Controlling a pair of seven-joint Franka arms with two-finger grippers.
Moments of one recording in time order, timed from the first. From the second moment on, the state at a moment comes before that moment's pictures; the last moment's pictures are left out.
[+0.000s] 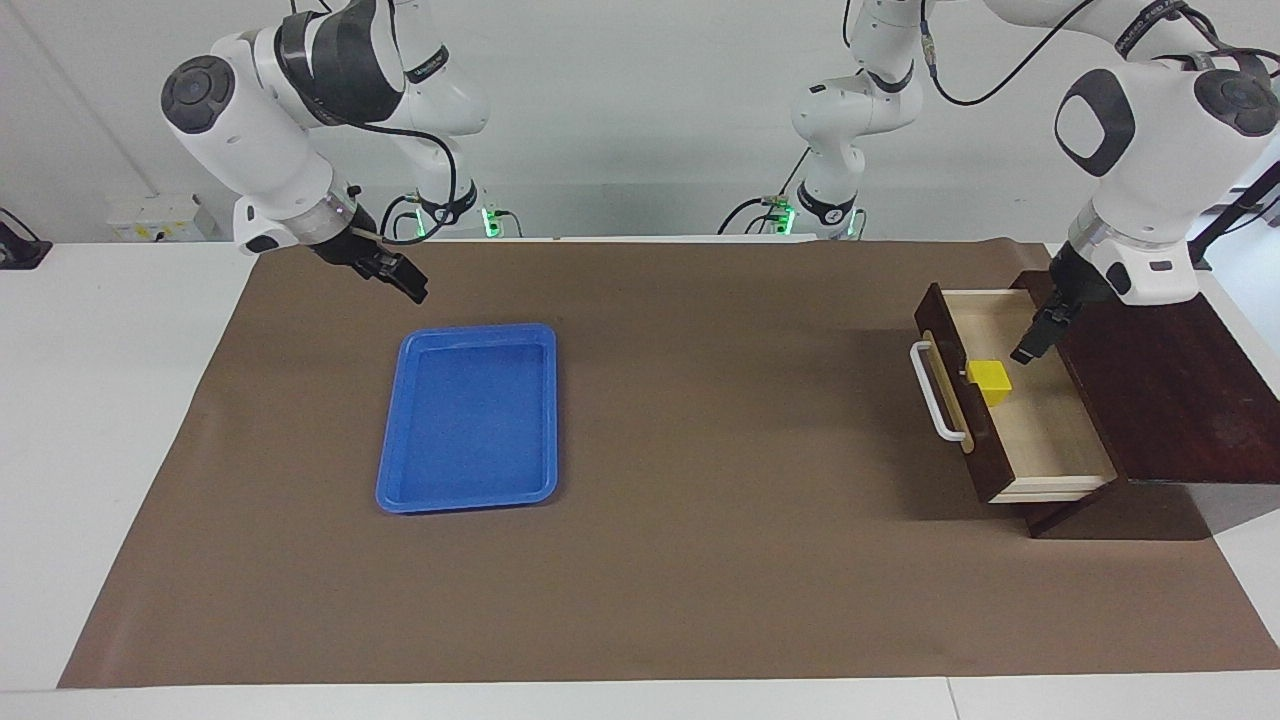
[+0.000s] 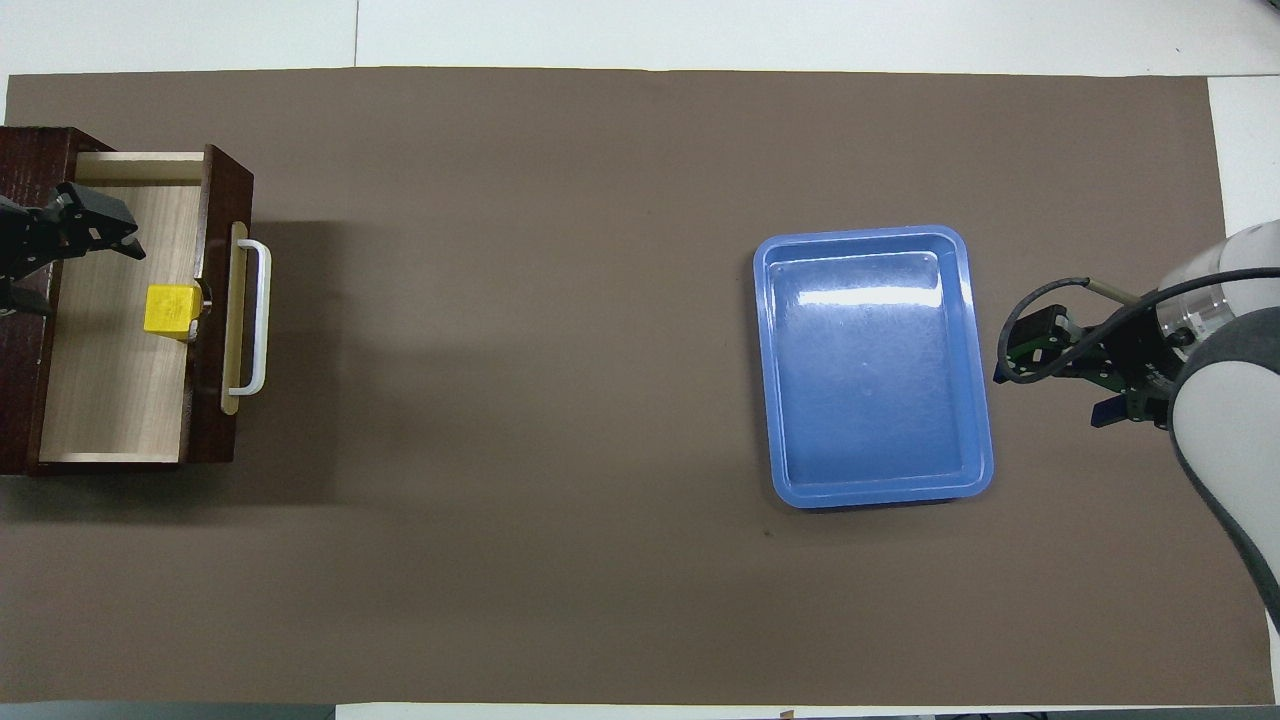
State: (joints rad) left arm 0.14 0.09 -0.12 -1.67 0.05 1.75 -0.88; right arm -0.13 -0.05 0.15 -1.85 0.21 1.58 0.61
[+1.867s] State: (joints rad) left arm 0.16 0.09 -0.13 -1.91 0.05 1.99 -1.43; right arm -0.10 0.02 0.15 -1.86 0.44 1.61 1.12
